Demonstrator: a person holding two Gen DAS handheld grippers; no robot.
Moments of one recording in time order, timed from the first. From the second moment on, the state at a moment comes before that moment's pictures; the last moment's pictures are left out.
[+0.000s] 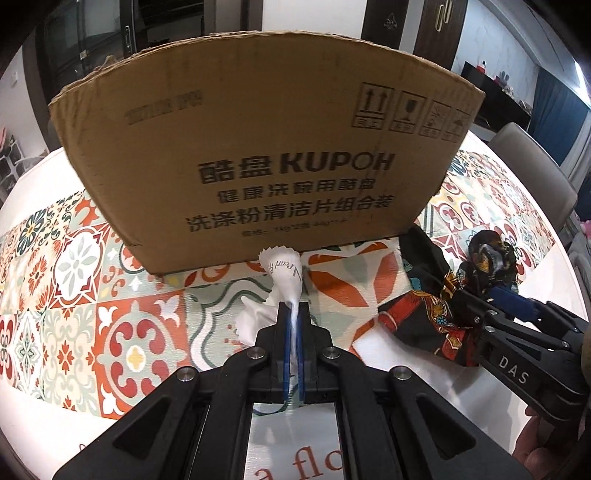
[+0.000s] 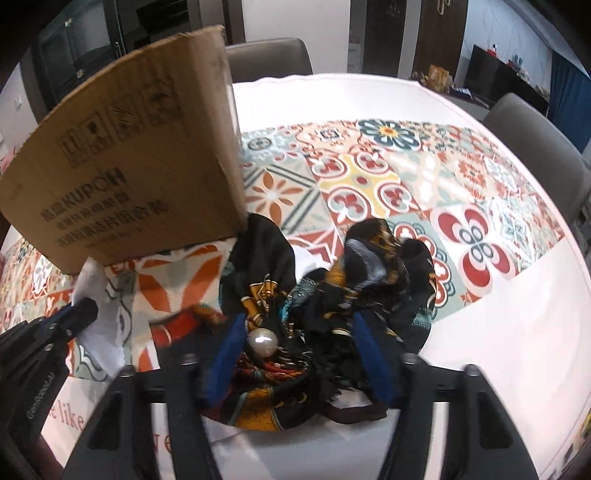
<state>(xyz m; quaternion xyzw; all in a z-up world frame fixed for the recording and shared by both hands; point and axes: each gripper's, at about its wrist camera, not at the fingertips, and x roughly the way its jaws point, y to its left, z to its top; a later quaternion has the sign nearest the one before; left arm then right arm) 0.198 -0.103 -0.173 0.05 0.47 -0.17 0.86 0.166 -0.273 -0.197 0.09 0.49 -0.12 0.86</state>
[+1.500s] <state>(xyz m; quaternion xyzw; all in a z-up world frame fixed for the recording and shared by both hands) 0.191 -0.139 -0.155 0.07 0.46 -0.18 0.87 0.142 -0.303 -0.179 0.13 0.46 -0.12 0.87</state>
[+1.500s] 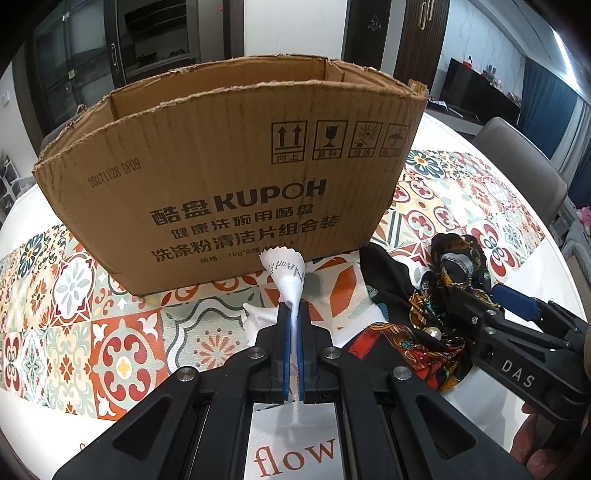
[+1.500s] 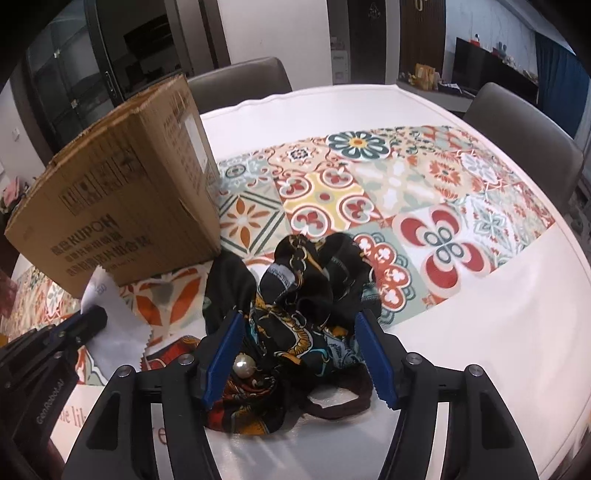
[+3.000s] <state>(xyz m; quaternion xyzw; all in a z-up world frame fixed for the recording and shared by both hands) 0.181 -0.113 -0.038 0.05 0.36 -0.19 0.91 0.140 -0.276 -0.043 0.05 0.33 -0.06 0.94</state>
